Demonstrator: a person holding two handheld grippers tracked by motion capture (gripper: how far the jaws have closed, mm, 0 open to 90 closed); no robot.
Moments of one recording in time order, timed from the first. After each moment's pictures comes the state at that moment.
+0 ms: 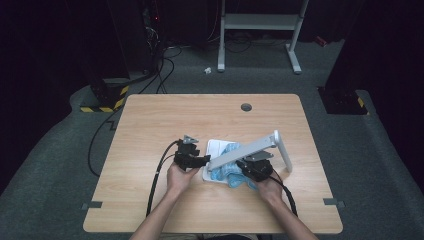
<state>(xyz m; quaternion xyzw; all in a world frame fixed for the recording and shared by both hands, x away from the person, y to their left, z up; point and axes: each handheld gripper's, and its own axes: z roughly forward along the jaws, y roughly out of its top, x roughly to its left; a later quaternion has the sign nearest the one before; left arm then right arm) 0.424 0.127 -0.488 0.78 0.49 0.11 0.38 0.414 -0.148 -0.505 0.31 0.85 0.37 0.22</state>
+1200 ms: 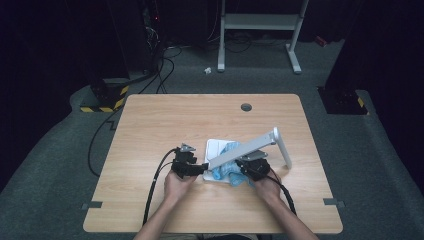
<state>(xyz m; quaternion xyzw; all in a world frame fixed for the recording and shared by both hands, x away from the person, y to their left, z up) 0.415 0.133 -0.508 0.78 0.49 0.09 0.38 0.420 -0.137 -0.509 0.31 0.86 0.33 0.25</state>
